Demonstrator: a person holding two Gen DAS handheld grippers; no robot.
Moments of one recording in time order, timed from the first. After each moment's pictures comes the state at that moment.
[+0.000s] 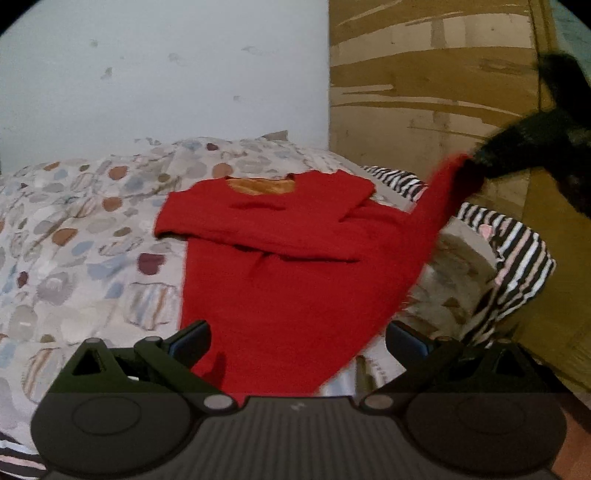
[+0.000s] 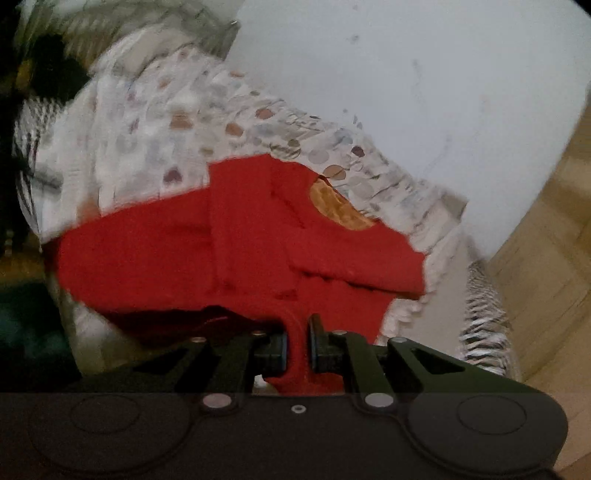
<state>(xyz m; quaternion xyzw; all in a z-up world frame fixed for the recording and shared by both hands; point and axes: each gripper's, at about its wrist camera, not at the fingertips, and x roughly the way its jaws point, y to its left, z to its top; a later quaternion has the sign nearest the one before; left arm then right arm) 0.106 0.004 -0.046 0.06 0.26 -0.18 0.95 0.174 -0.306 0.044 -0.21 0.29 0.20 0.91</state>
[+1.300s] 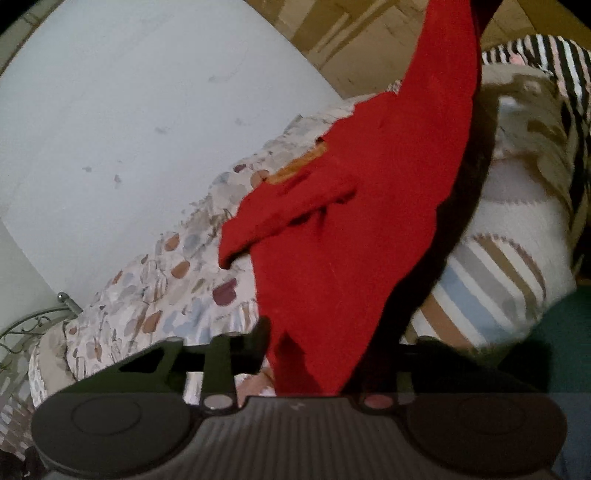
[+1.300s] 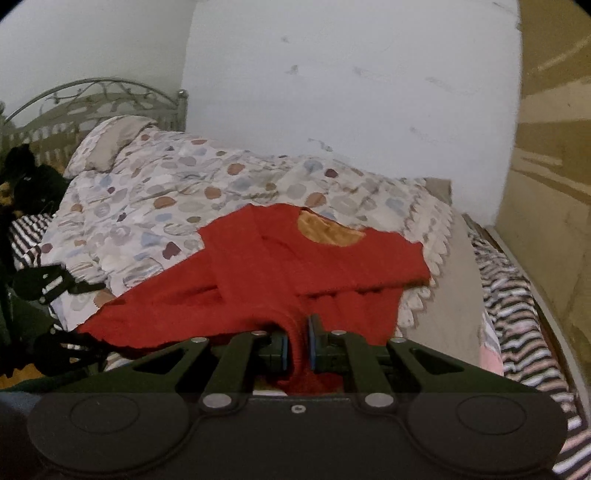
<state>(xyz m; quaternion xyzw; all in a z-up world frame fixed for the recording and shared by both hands) 0.124 -0.030 -0.123 0.37 0.20 -0.05 0.90 0.127 -0.342 0.023 -0.07 0.25 0.17 0.95</state>
